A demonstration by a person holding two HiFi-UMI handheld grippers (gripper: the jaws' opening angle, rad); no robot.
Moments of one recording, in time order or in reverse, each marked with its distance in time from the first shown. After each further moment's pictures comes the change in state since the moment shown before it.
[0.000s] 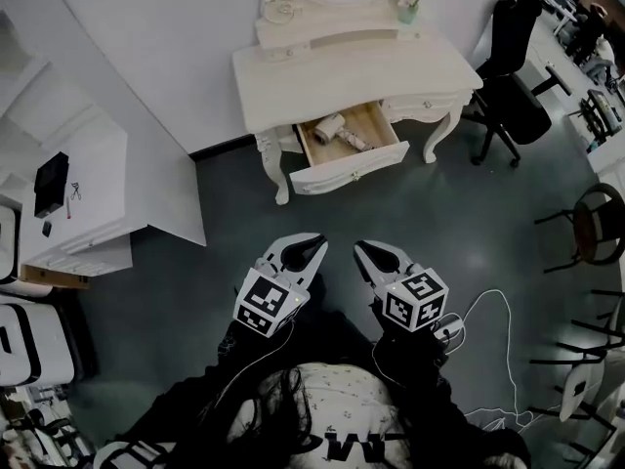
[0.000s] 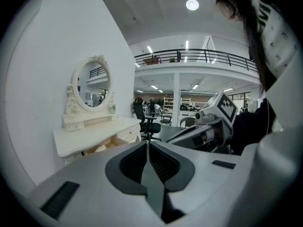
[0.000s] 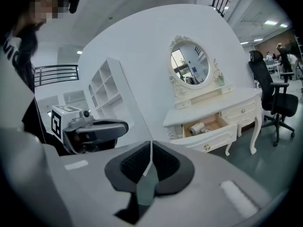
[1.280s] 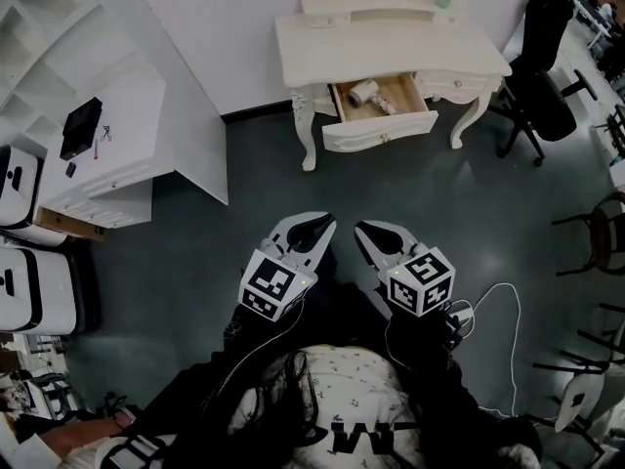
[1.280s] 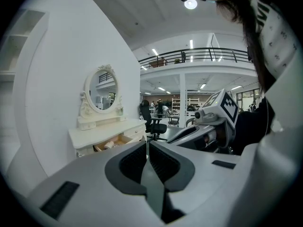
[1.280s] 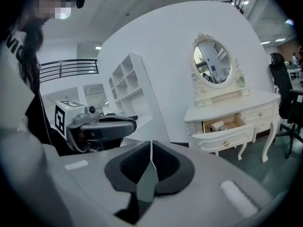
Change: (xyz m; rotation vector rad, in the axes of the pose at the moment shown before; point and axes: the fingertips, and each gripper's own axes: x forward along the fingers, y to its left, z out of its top) left arm -0.081 -0.050 -0.023 -0.009 -0.023 0.129; right arm -0.027 0.093 -0.041 -0.123 0.053 0.172
